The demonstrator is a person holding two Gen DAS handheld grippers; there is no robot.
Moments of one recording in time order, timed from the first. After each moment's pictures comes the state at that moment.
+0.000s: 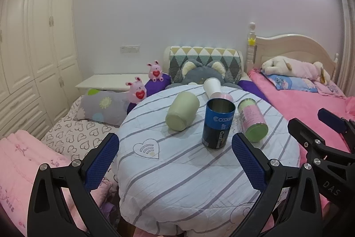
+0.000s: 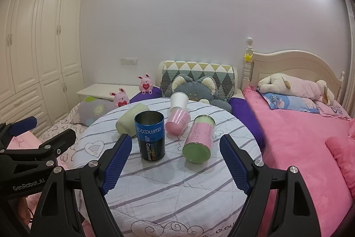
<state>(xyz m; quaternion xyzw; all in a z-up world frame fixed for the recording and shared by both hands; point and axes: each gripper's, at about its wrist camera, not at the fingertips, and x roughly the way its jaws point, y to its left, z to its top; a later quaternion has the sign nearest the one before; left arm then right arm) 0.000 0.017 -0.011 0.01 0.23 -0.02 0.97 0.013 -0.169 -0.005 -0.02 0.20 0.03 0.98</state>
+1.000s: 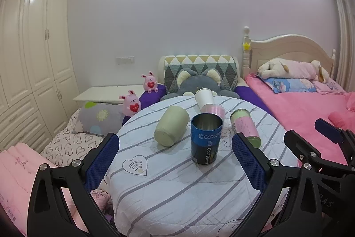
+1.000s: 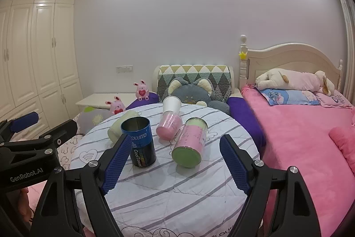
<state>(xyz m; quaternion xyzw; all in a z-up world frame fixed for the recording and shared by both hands) 0.014 -0.024 0.004 0.03 0.21 -0.02 0.98 0.019 -0.205 -0.010 0.02 0.19 0.03 0.98</state>
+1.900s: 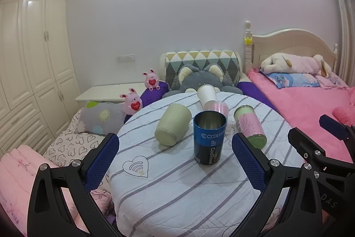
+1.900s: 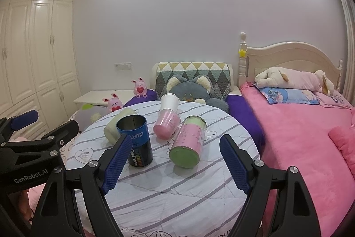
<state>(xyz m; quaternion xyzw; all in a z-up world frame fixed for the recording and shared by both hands) 0.030 -0.026 0.001 0.05 0.22 -0.01 0.97 0.030 -0.207 -0.013 0.02 0.20 0.02 0.98</state>
